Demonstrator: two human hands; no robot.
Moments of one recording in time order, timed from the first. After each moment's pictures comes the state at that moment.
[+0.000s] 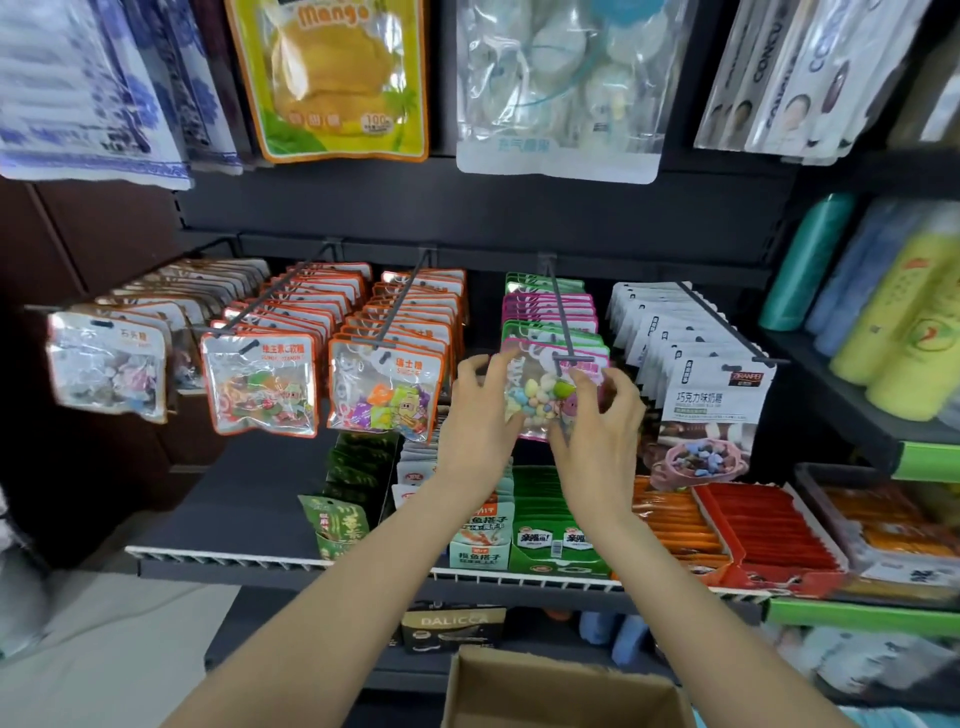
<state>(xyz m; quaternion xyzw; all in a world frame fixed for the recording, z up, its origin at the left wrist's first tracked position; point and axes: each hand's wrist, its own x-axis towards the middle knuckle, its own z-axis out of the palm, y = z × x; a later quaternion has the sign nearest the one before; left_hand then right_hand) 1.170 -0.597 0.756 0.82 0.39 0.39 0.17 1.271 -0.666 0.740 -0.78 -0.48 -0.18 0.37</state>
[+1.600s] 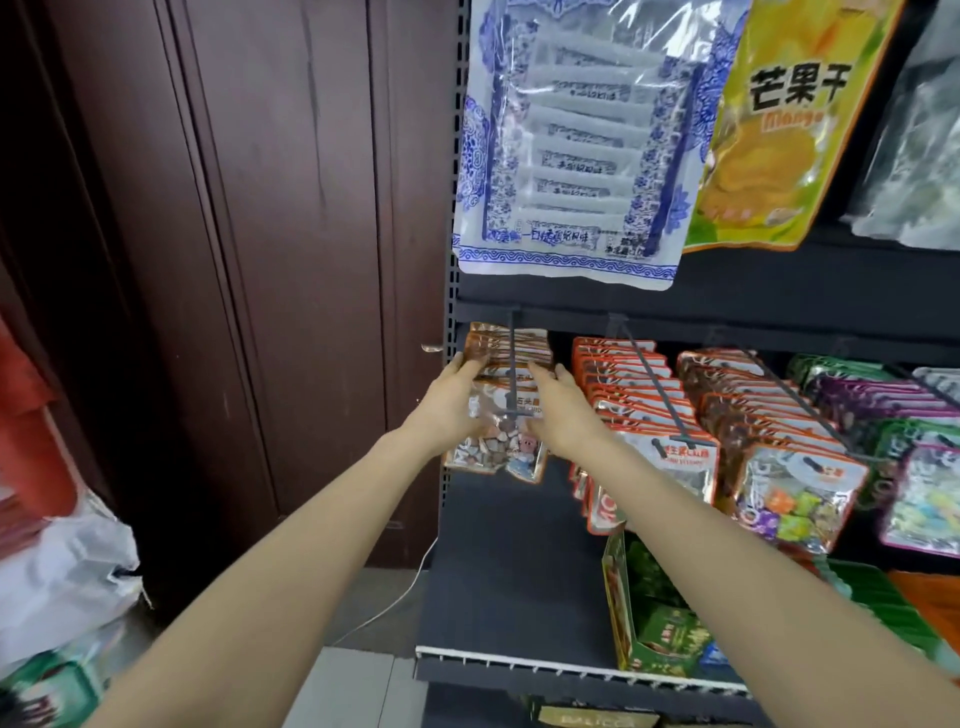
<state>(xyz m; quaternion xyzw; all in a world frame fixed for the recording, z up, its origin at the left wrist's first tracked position) 0.814 -0.292 0.801 0.86 0.37 0.27 0.23 0.947 -0.371 0.819 -0.77 -0.58 0.10 0.23</state>
